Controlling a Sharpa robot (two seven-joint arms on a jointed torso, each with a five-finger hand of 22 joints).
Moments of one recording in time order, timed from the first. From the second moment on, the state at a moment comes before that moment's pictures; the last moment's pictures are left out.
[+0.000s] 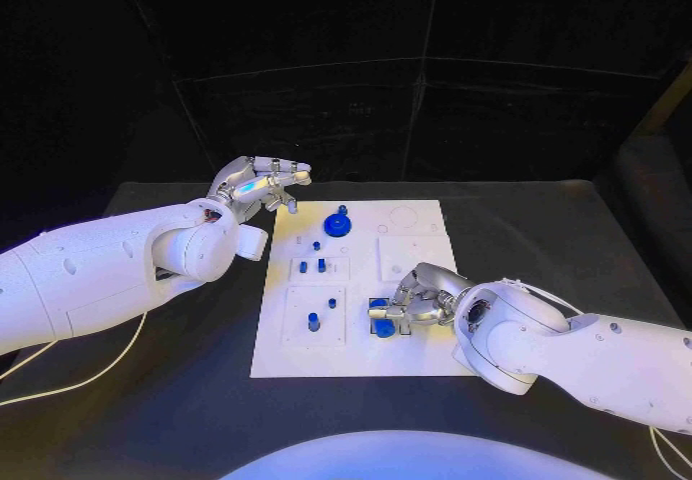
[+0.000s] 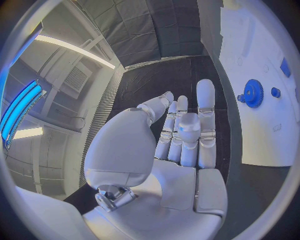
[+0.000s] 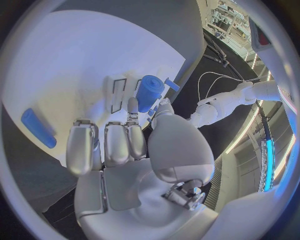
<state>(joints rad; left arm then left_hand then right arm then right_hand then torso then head) 1.23 -0.84 -0.10 1.43 -0.02 -0.29 0.39 1.27 -0.10 0.47 -0.09 0.07 1.06 0.16 0.16 0.07 1.13 0.08 0.31 0.09 1.35 0.00 1.21 0.82 0.18 1.24 0.10 0.72 0.62 1.01 -0.84 -0.05 1.83 -1.28 -0.39 -0.58 1.09 -0.07 -0.23 0.30 0.11 1.01 0.04 0.57 0.25 1.44 -0.03 1.35 1.29 1.47 -0.10 1.36 1.02 0.08 1.47 0.02 1.41 1.23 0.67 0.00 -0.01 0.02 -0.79</state>
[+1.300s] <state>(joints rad) 1.23 -0.84 -0.10 1.43 -0.02 -0.28 0.39 1.27 -0.10 0.47 -0.09 0.07 1.06 0.16 0.16 0.07 1.13 0.08 0.31 0.09 1.35 0.00 1.21 0.82 0.18 1.24 0.10 0.72 0.62 1.01 -0.97 -0.05 1.89 -1.34 -0.40 -0.50 1.30 -0.04 -0.14 0.20 0.27 0.91 0.07 0.54 0.25 1.42 -0.01 1.32 1.28 1.47 -0.08 1.32 0.98 0.08 1.46 0.02 1.39 1.21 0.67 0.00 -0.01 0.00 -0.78</state>
